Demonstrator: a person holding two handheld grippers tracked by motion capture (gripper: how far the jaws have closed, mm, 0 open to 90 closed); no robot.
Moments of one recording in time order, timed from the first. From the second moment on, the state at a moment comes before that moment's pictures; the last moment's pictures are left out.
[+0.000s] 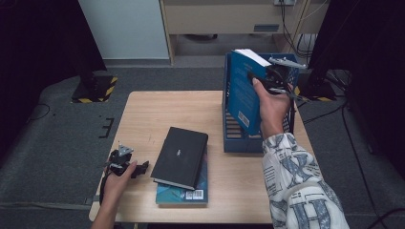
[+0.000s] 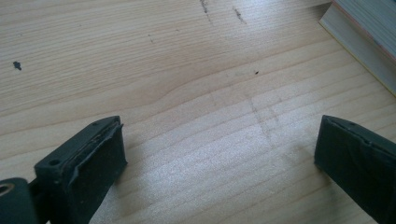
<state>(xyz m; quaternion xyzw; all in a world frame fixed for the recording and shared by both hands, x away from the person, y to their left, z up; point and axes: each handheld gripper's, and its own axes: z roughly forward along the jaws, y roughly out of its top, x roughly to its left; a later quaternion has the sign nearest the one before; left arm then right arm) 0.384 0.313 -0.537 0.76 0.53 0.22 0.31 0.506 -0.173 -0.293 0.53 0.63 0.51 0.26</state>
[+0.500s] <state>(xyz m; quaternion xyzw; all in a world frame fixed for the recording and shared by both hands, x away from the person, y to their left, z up) 0.385 0.313 -0.537 0.76 0.53 0.22 0.31 0.527 -0.151 -0.311 0.53 0.63 0.50 0.27</state>
